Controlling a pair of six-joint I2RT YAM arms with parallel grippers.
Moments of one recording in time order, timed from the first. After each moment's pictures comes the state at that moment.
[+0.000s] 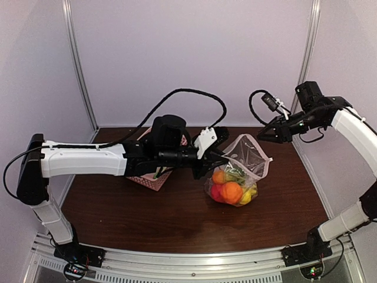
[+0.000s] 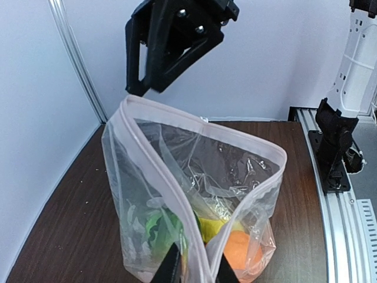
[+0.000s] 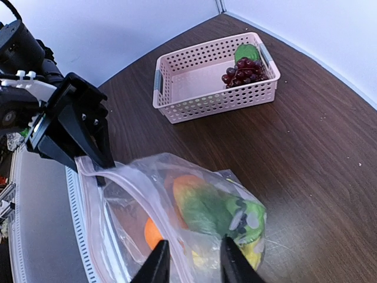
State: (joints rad) left arm -1.07 1.71 1.32 0.10 0.25 0.24; right arm 0.27 1.36 1.46 -0.97 -0.79 -0.37
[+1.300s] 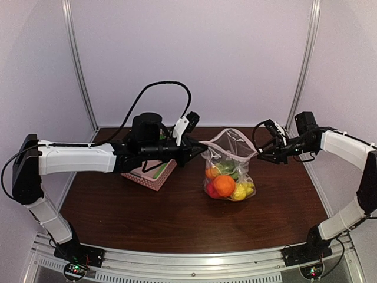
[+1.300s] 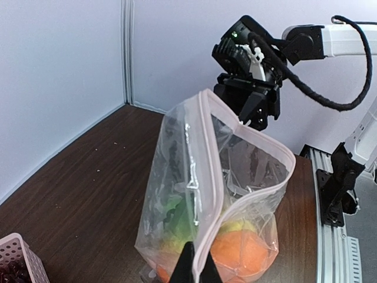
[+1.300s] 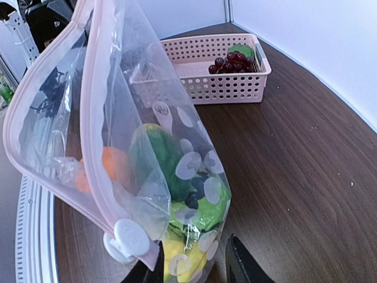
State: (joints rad) left arm -0.91 1.64 1.15 0.27 0.33 -0.04; right arm 0.07 1.41 1.04 -0.58 -0.99 -0.71
